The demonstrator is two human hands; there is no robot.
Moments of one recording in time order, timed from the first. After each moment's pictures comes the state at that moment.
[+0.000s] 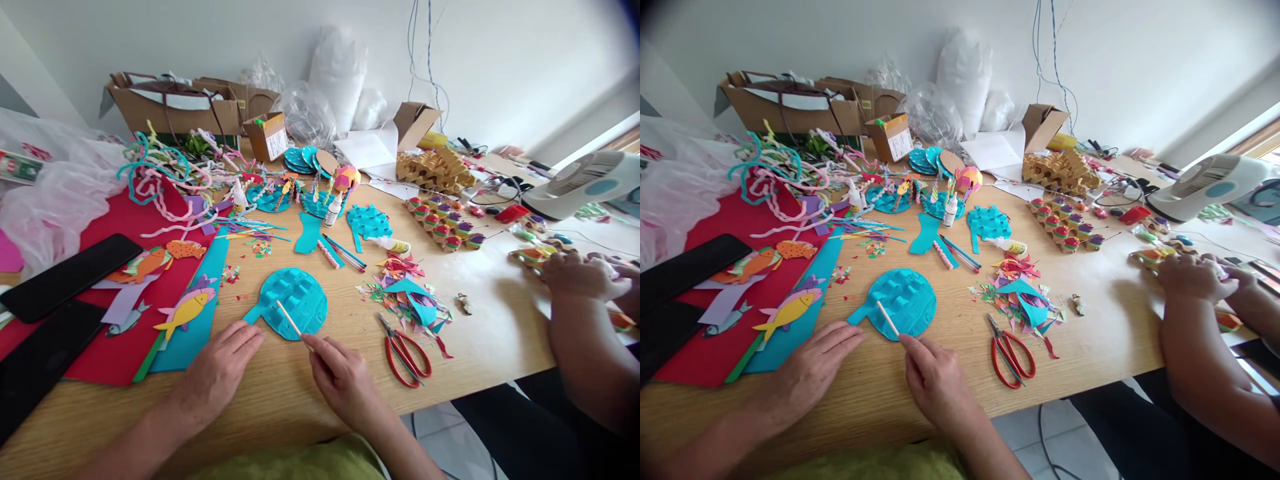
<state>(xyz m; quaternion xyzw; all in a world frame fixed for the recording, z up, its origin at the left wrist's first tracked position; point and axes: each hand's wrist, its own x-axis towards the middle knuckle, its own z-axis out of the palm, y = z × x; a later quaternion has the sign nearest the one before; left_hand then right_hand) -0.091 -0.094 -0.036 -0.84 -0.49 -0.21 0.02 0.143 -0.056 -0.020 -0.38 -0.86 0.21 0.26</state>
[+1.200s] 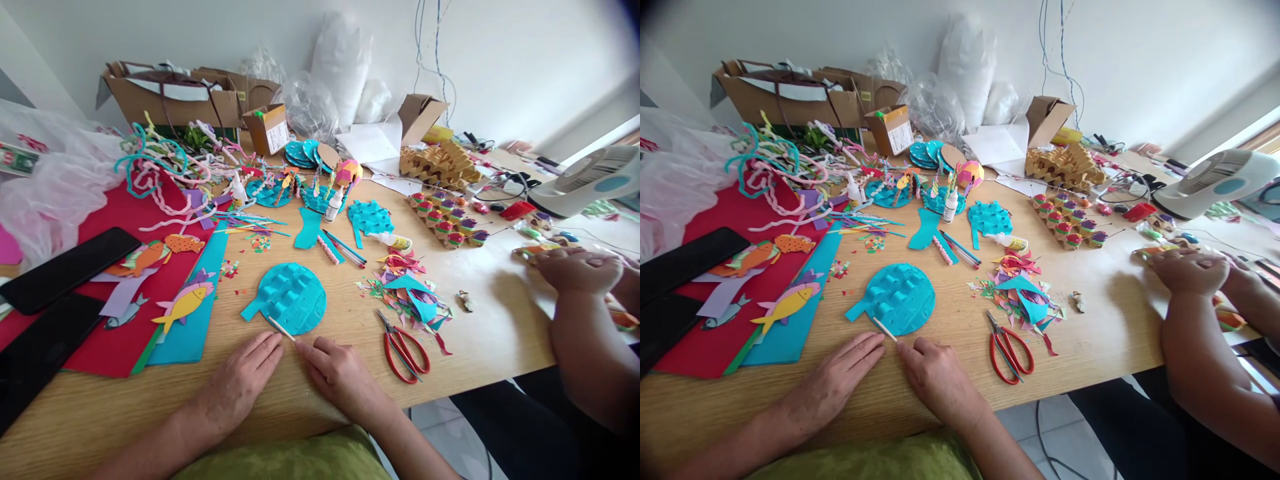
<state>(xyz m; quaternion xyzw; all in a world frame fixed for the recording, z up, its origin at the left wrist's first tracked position) -0.055 -0.106 -0.048 -0.88 -0.45 -0.15 0.05 0.153 -0.051 -0.022 -0.34 -0.92 0.17 0.03</state>
